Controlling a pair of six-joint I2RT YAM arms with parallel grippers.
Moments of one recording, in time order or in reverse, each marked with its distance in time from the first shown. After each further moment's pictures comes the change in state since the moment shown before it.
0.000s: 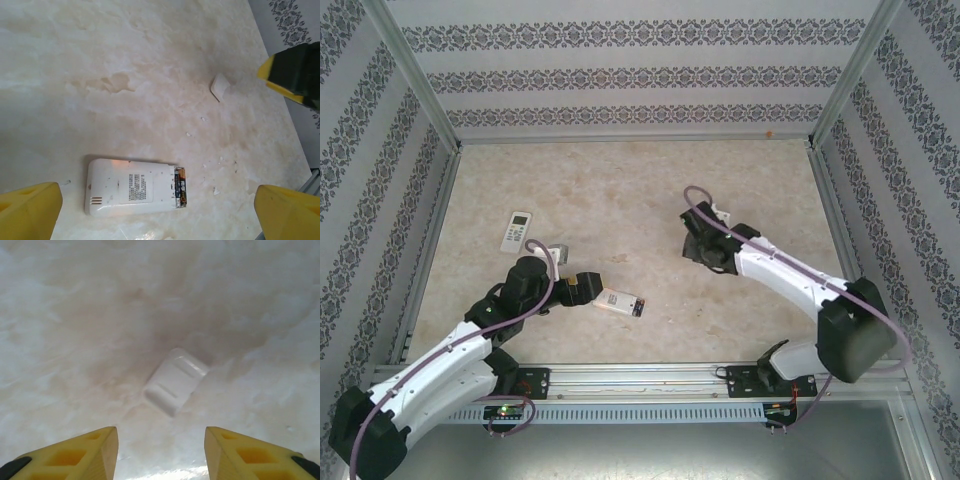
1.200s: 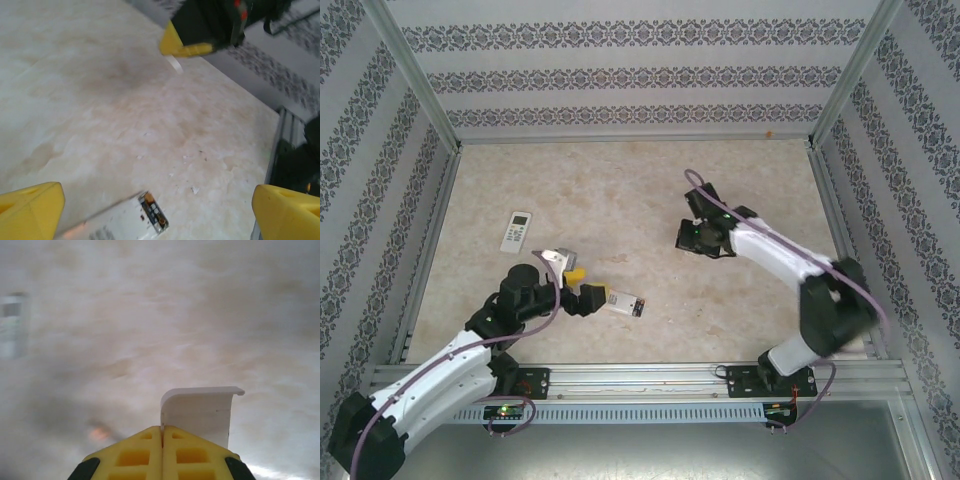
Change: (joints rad) left arm -0.038 0.070 -0.089 0.429 0.249 0.459; right arm -0.053 -0.161 -0.002 0.154 -0.503 -0.117
